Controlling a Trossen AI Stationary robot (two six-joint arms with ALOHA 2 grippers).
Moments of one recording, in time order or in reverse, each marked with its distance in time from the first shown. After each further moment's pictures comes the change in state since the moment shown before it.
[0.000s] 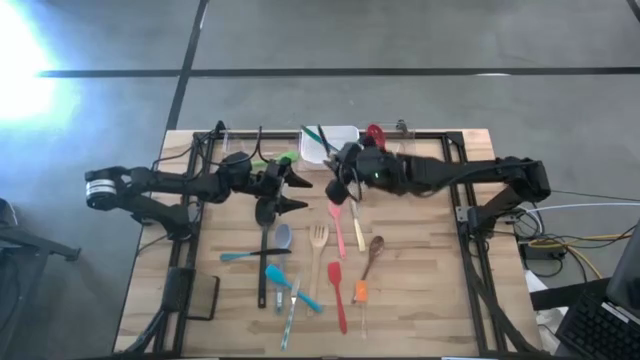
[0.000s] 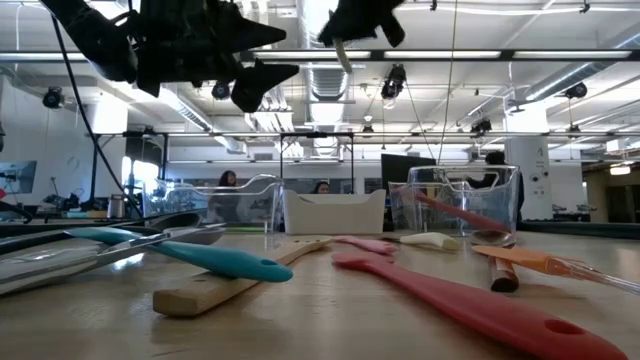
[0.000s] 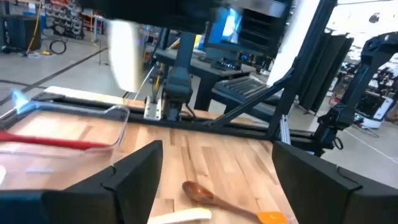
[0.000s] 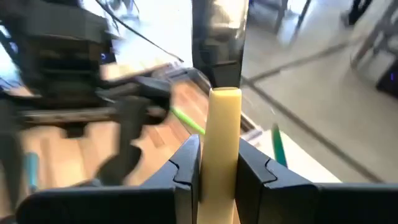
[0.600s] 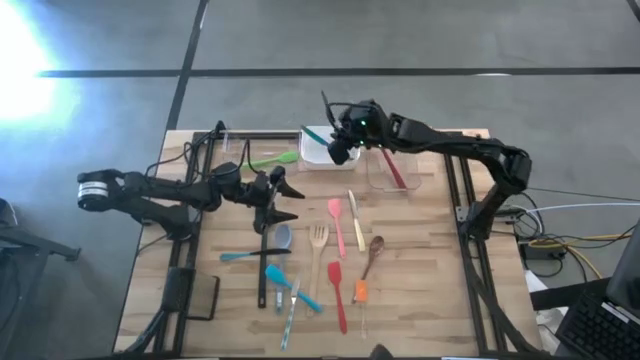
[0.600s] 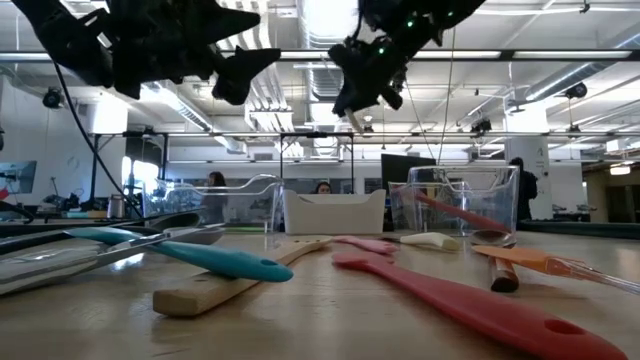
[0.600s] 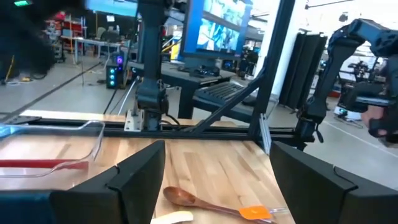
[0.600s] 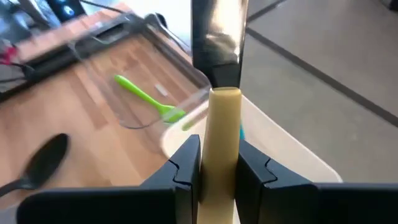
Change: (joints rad) left arm -0.073 -0.079 -0.113 0.115 -0.002 0.051; right arm -0.376 0.144 0.060 -0.085 -0.343 0.012
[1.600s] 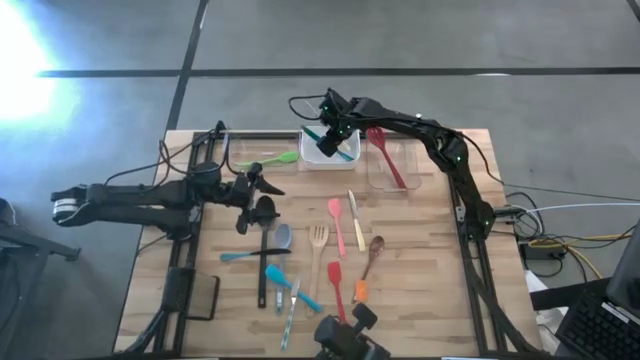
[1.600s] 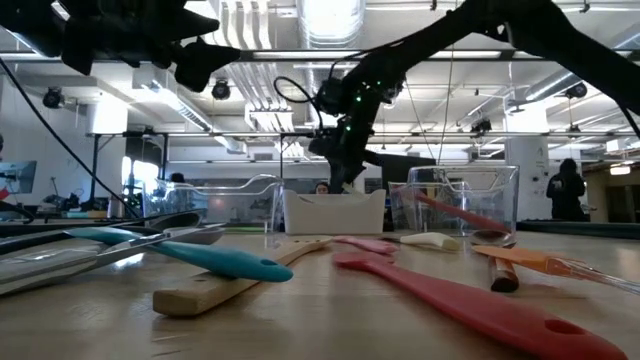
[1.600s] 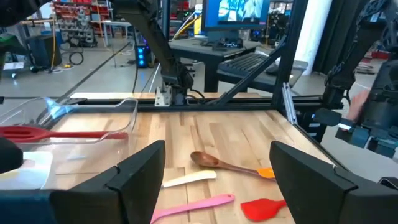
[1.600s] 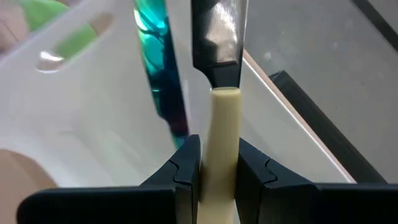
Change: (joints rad) left arm 0.004 -0.384 -0.017 -0.522 -0.113 0.159; right arm -0.156 0.563 0.554 -0.490 -0.062 -0.124
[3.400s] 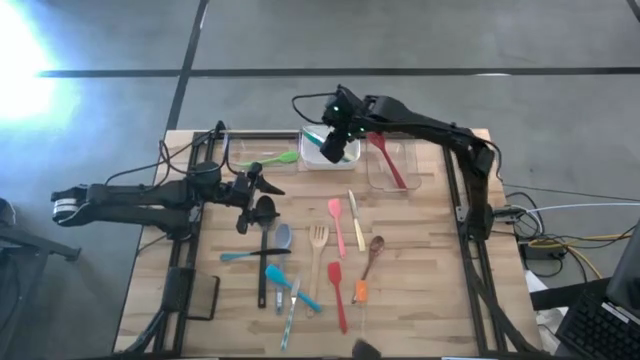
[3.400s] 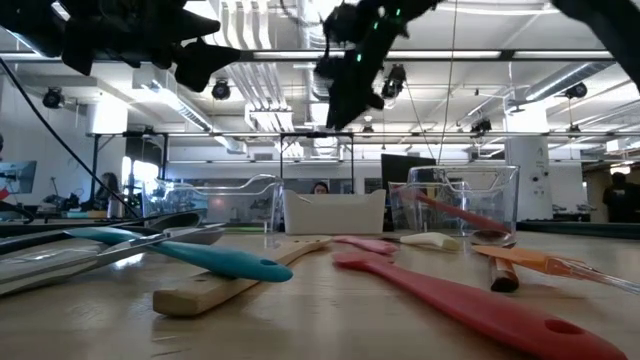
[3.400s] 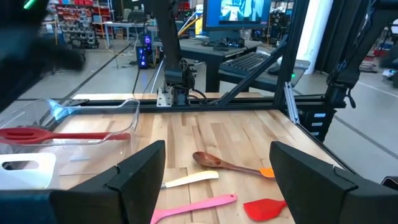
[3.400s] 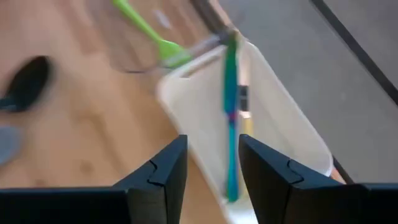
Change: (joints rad) left arm 0.000 0.002 0.000 0.003 -0.003 0.008; right arm 0.148 -0.287 -0.027 -0.110 -0.012 -0.015
